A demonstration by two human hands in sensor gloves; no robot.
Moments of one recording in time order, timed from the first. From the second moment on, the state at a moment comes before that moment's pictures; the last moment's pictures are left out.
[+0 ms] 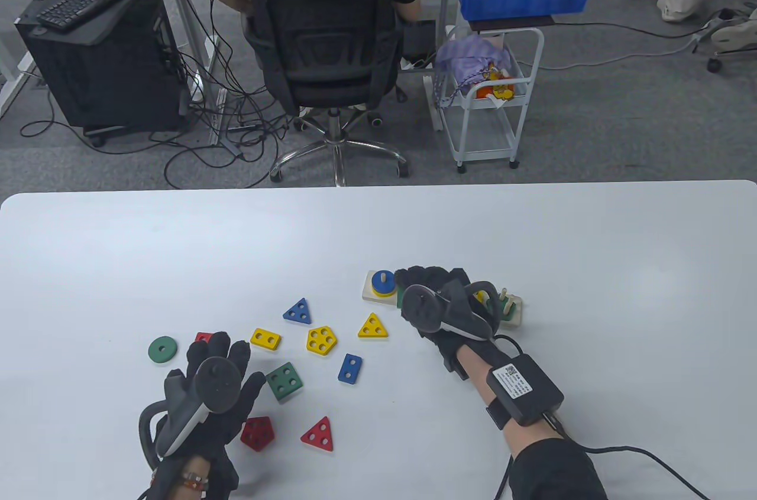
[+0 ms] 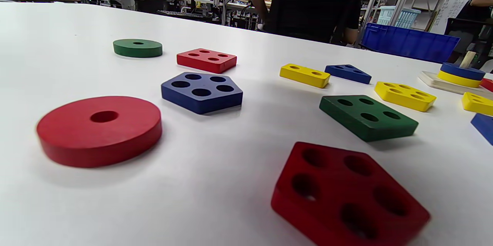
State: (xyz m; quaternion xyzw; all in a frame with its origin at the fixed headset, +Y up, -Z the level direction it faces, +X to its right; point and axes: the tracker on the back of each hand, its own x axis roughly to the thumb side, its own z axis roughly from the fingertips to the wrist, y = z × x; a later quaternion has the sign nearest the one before) left_hand -0.274 -0.717 -0.275 -0.09 0.07 0.08 0.99; right_hand 0.067 -0.699 -0.410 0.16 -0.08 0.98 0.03
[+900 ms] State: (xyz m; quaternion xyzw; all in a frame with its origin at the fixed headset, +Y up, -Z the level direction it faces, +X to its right) left_hand -0.275 -0.718 -0.277 -0.10 0.07 0.07 0.99; right_hand 0.053 -0.726 -0.416 0.16 -0.07 0.98 0.01
